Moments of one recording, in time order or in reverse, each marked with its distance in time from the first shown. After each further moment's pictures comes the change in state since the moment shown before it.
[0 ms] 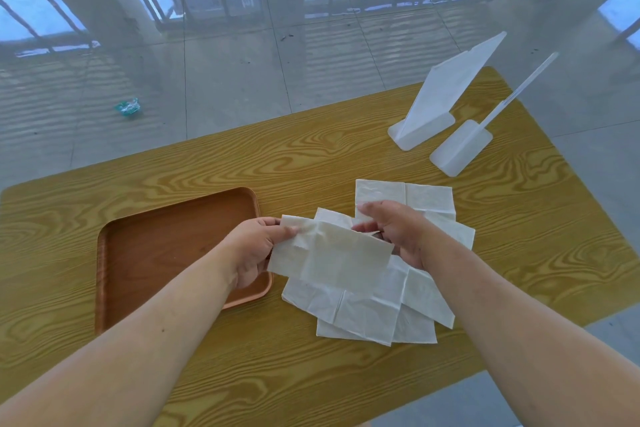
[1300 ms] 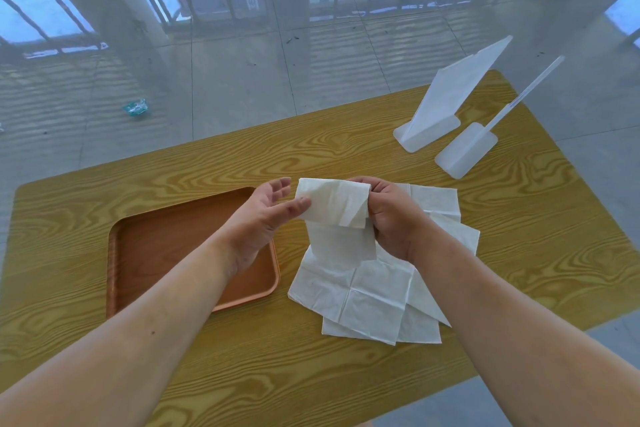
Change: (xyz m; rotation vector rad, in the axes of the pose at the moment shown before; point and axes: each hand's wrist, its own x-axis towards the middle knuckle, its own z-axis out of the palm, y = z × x) left_hand -0.024 0.031 -0.003 0.129 -0.131 0.333; right_hand -0.024 -0.031 0.037 0.211 -0.162 -0.372
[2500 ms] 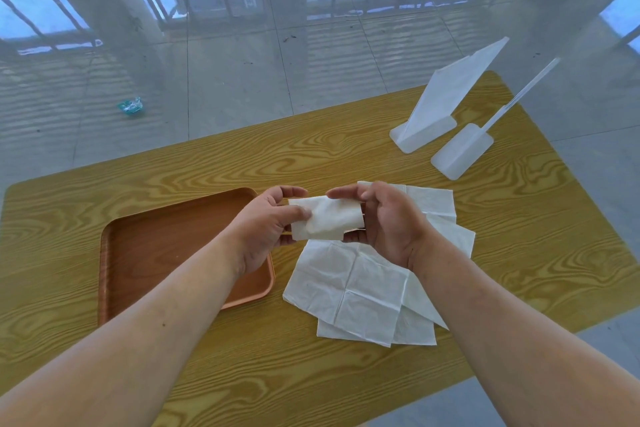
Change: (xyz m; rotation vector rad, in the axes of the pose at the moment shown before) left_hand 0.013 -0.004 0.016 -0.125 0.048 -0.078; right_hand 0.000 0.007 -0.011 0.101 -0.075 0.139
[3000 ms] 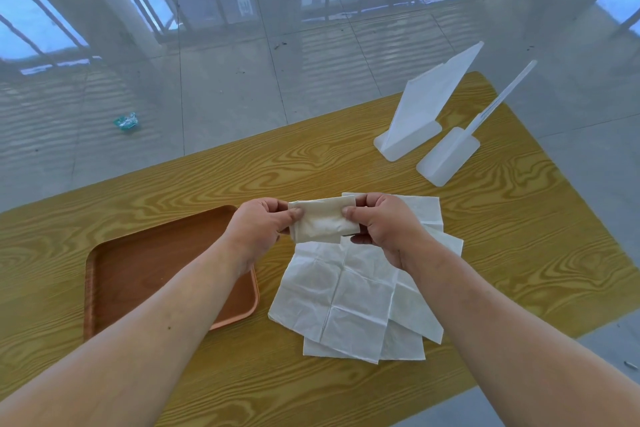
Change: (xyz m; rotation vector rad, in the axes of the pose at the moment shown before) left_hand 0.034 0.008 0.021 0.328 0.197 0.065; right_hand 0.012 -0.007 -0.036 -0.204 0.340 -0.018
